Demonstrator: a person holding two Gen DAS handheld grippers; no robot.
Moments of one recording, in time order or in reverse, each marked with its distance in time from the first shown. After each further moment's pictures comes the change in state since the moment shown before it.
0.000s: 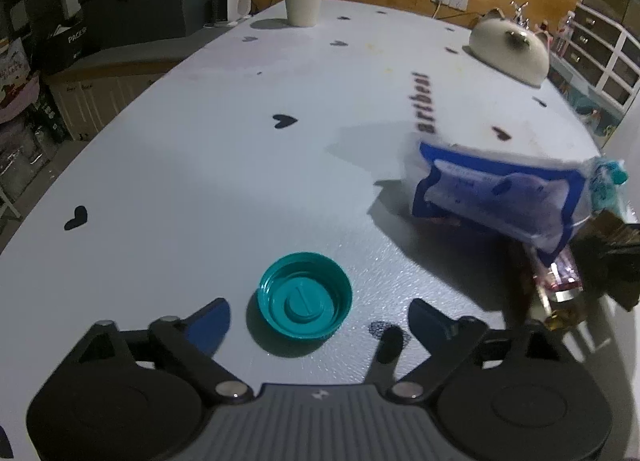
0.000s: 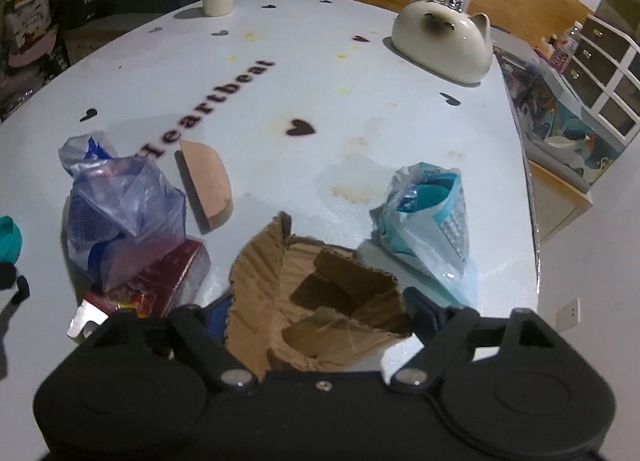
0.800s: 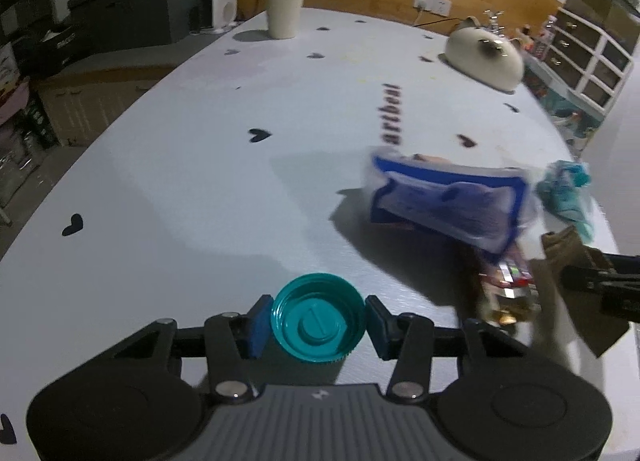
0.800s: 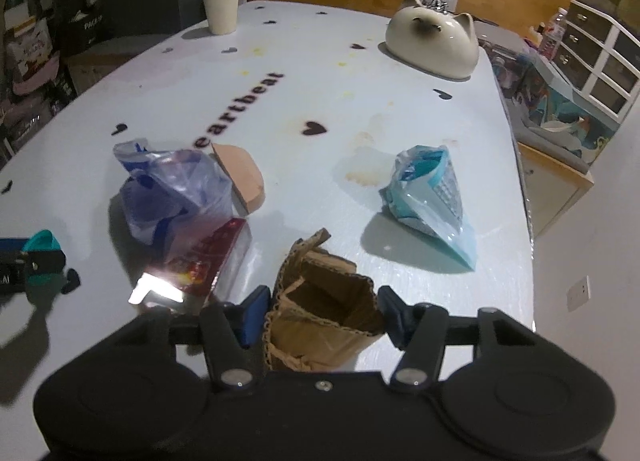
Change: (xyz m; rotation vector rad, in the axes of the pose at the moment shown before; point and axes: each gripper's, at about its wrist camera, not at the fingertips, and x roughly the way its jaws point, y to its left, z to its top) left arm -0.035 -0.017 0.000 0.016 -0.019 -0.059; right arm -0.046 0.007 -0.025 0.081 -0.030 0.040
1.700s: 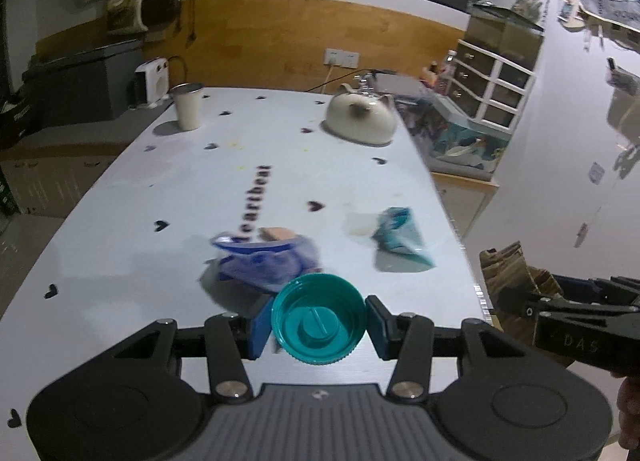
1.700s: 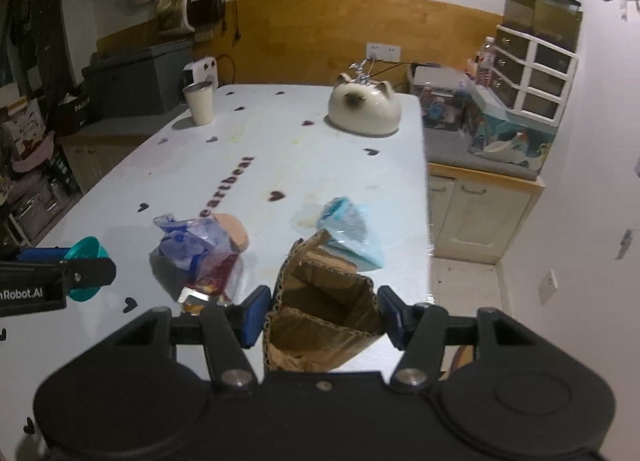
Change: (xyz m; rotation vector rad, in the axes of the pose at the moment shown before) left arm -0.135 -0.121 -0.001 0.113 -0.159 -0.138; right arm -0.158 -0.049 -0.038 0.137 -0.183 -0.027
